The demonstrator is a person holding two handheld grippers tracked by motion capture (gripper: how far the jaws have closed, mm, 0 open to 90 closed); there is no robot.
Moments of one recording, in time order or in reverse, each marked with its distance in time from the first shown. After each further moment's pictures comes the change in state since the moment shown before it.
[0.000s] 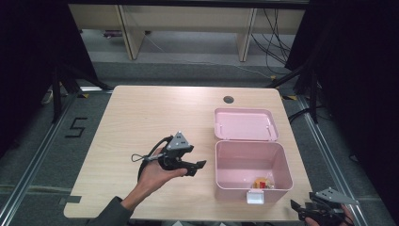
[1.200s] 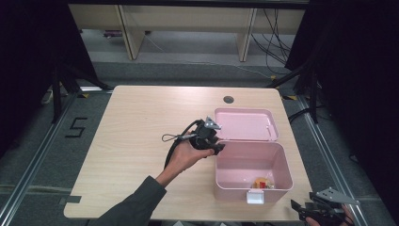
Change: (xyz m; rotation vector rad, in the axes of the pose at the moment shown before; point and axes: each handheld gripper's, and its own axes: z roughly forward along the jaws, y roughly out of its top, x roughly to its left) left arm 0.000 0.056 0.072 0.159 0.025 -0.017; right arm -0.005 -0.001 0.002 -0.018 0.007 -0.025
